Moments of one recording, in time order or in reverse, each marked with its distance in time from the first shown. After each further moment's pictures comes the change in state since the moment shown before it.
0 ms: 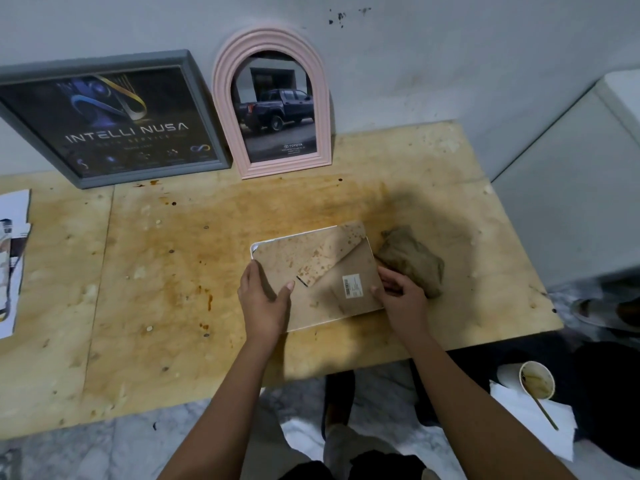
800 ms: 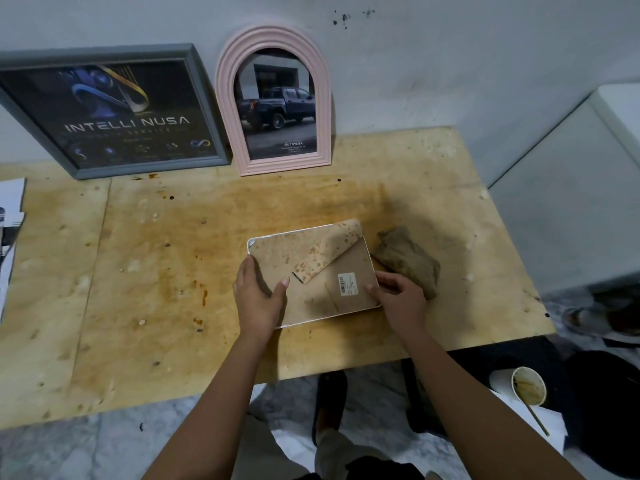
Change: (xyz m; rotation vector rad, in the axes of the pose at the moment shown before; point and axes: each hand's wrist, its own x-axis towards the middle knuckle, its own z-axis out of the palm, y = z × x) left_hand 0.001 -0.005 0.003 0.043 0.037 0.064; right_hand 0.002 0.002 -0.004 -0.068 -0.007 0.074
